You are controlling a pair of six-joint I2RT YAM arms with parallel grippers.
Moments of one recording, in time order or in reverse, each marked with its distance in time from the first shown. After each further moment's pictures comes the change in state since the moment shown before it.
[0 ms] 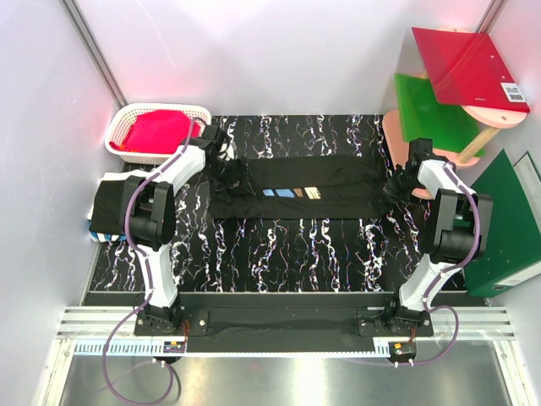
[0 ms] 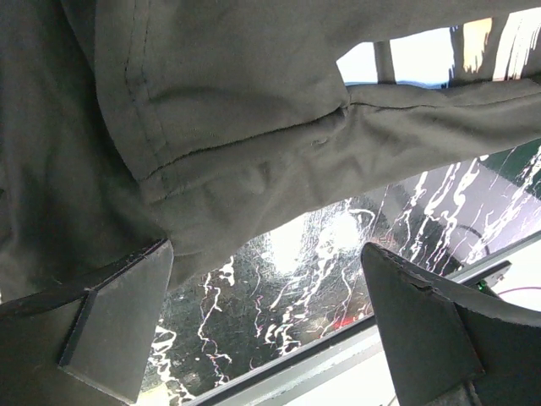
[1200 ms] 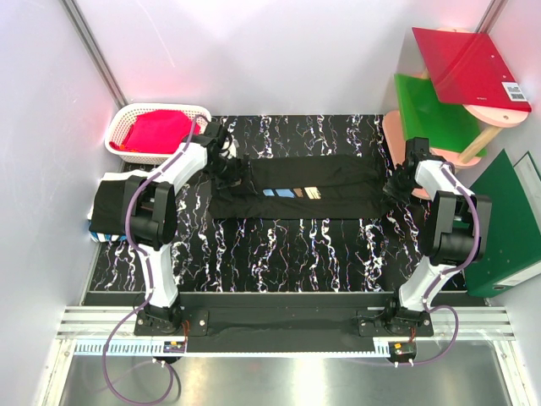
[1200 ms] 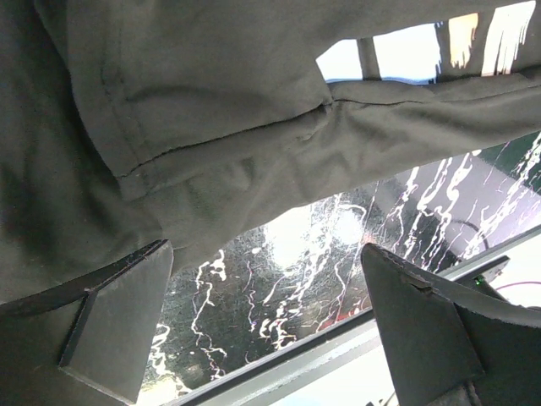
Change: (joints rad) left arm -0.015 0.014 0.052 -0.047 -0.002 0.002; right arm 0.030 -0.030 -0.013 0.019 0.098 0.038
